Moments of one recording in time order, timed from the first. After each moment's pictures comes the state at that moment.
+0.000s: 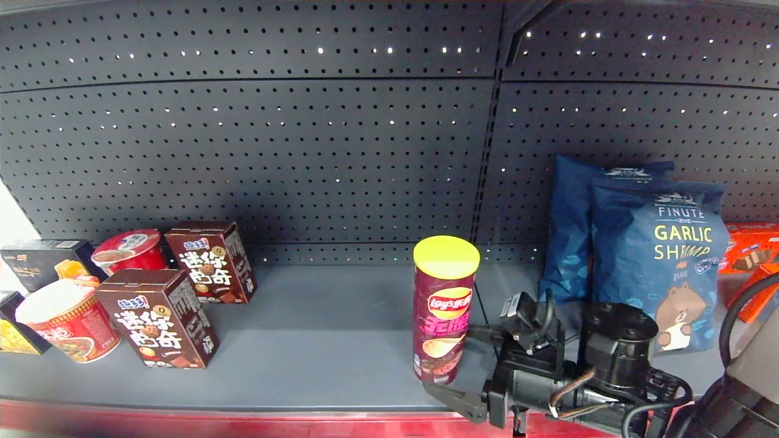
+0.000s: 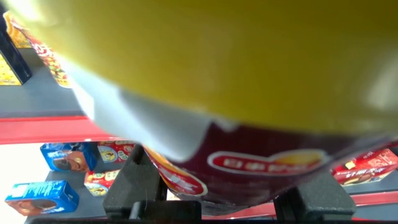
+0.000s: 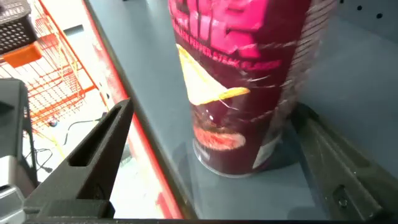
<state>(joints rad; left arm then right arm) -0.03 0.07 -0.21 0.17 -0.08 -0.09 0.67 1.96 -0.39 -1.40 0.41 -0.05</state>
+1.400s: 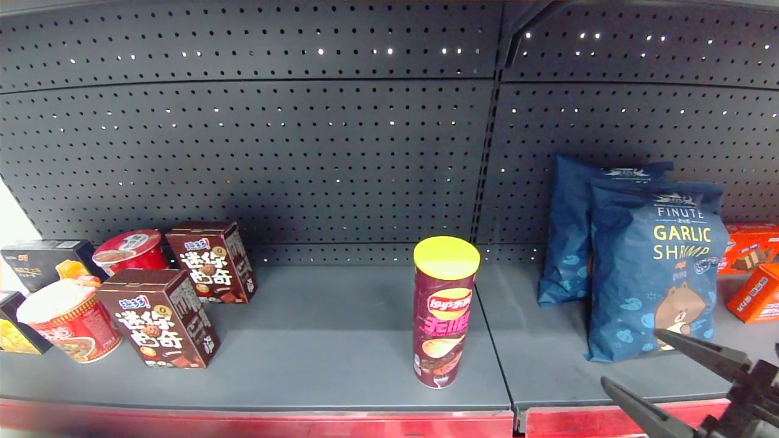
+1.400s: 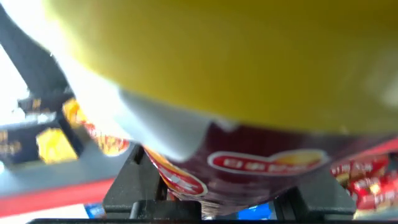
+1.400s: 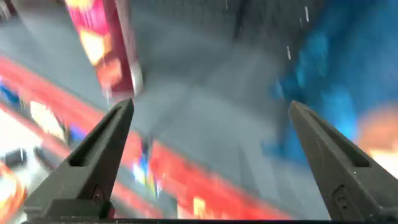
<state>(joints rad) -0.03 0.12 -0.53 0.27 -0.12 0.08 0.56 1.08 -0.04 -0.94 -0.05 -0.09</state>
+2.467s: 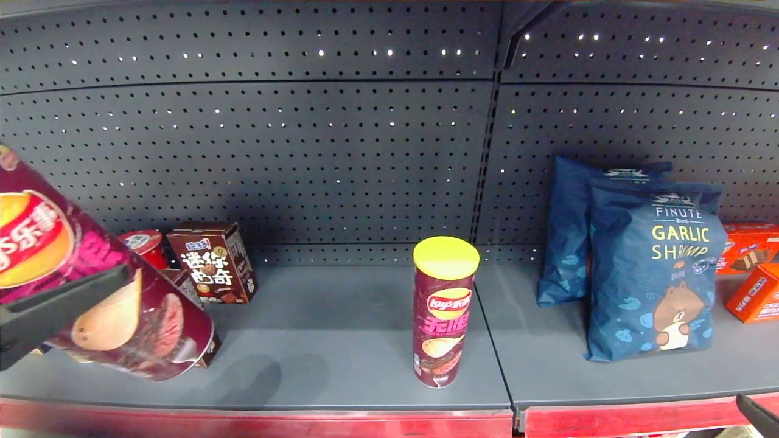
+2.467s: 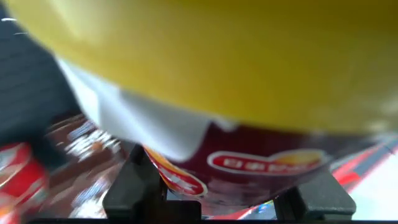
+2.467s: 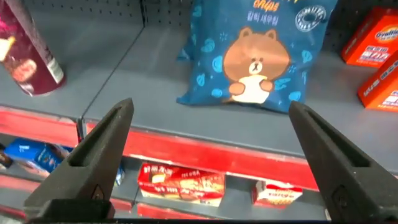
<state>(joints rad) -0.17 0.90 -0.64 -0.20 -0.37 0.10 0.38 0.59 -0.17 -0.29 -0.22 -0.04</state>
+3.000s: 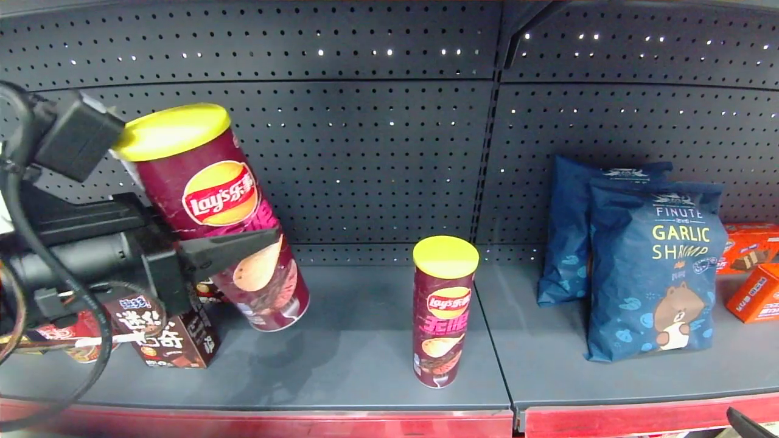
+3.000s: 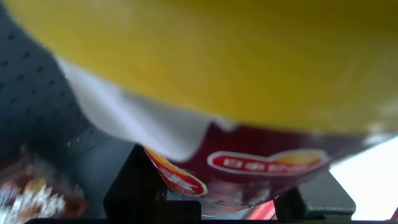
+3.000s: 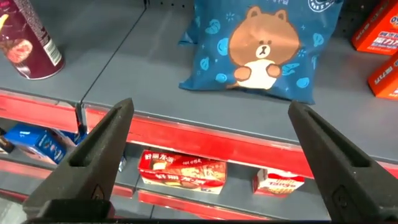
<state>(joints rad) -0.31 1.28 -0.79 -0.32 -0.39 0.10 0.38 0.60 -0.16 -0.25 -0.21 -0.04</state>
